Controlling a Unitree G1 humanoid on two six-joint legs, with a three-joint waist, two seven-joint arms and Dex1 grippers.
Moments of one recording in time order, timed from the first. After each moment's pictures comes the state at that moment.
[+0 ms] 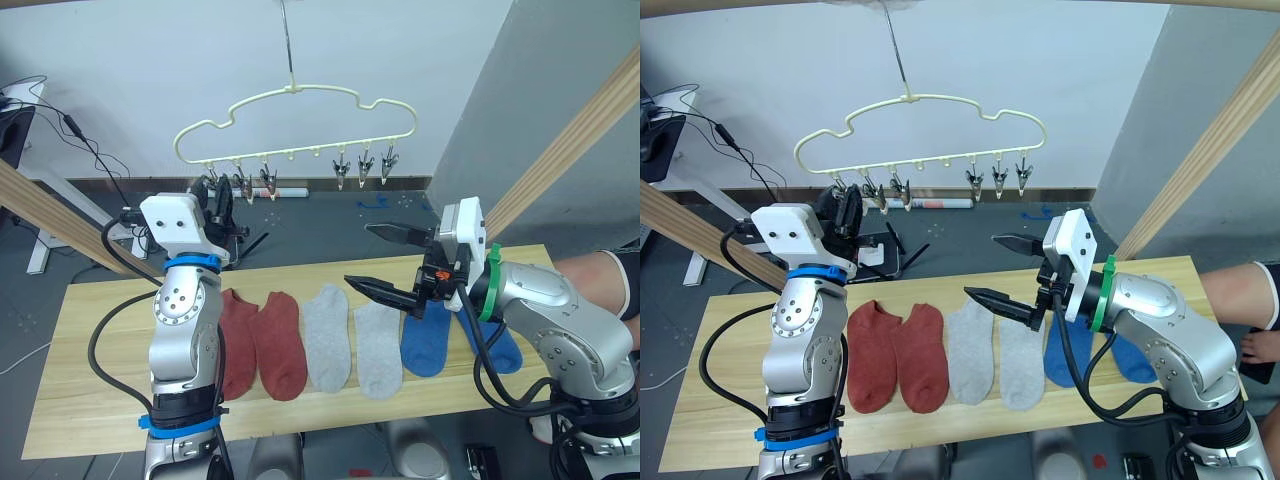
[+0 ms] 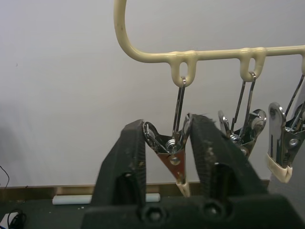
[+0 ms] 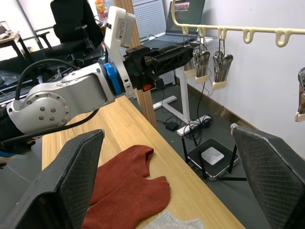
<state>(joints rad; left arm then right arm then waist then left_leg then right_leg) -0.31 0.17 0.22 -0.23 -0.25 0.16 -0.08 -0.38 -0.54 0.06 -0.61 0.69 0.69 0.67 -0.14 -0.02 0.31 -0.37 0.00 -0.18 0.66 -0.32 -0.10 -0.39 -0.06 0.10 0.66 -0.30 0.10</state>
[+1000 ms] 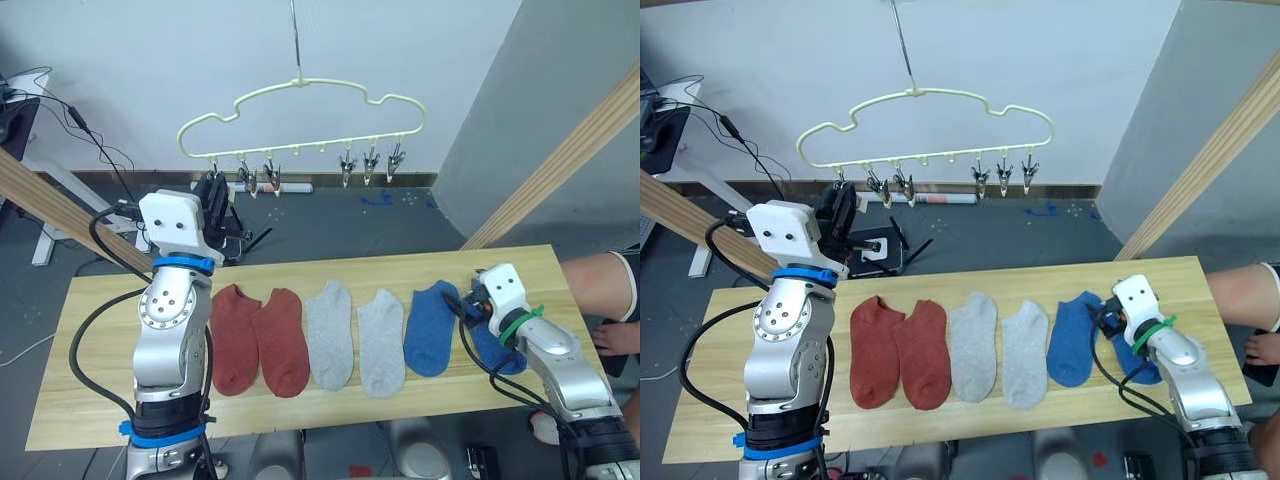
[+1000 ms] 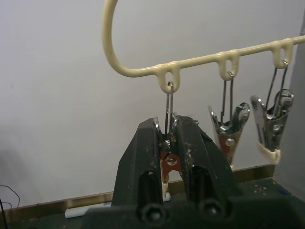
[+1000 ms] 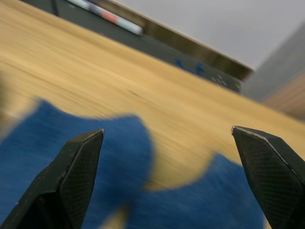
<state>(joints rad) -0.28 0.26 0.20 -0.32 -0.22 0.20 -0.14 -0.13 -0.55 -0.03 0.17 0.13 0.15 0.40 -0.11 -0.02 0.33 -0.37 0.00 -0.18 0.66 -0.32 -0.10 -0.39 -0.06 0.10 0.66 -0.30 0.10</state>
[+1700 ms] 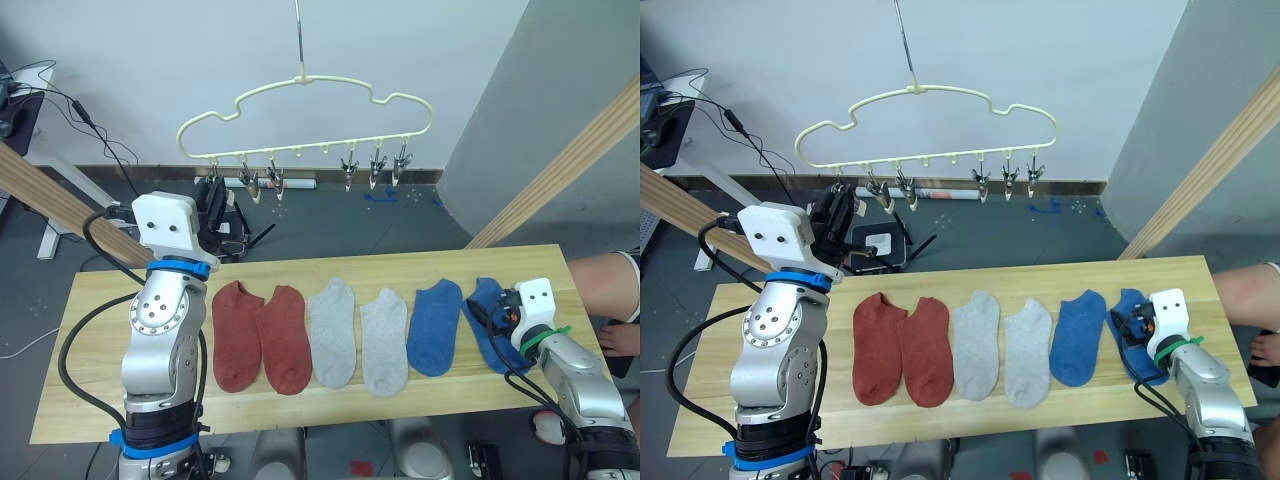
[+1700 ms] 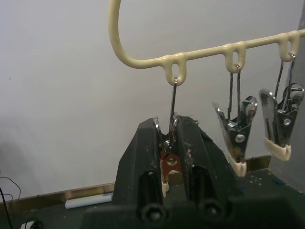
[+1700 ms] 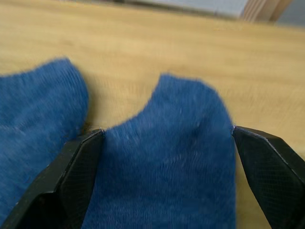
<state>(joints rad) -0.25 0.27 0.22 -0.39 -0.26 0.26 -0.15 -0.08 -0.49 -0.17 0.19 0.22 0.27 0.44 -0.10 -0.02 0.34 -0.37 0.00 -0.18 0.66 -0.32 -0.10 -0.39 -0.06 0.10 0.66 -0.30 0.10</state>
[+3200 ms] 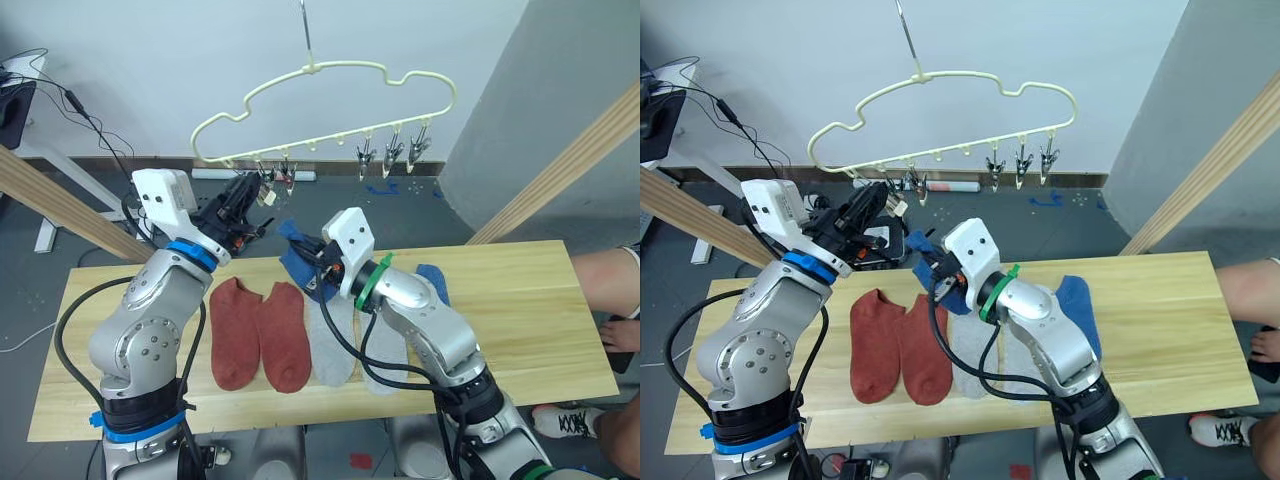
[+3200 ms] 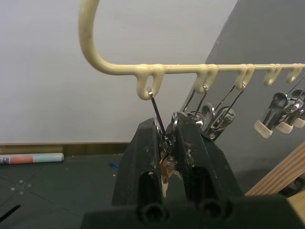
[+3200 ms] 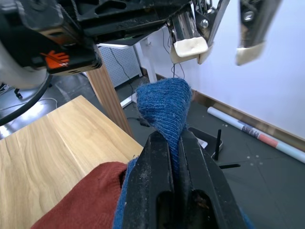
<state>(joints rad) -0.36 0.33 0.31 -0.45 -0.83 0.68 -0.14 -0.50 -0.01 0.38 -0.22 0.17 0.54 0.39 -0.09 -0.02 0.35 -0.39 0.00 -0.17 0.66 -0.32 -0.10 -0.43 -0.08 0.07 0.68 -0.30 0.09</state>
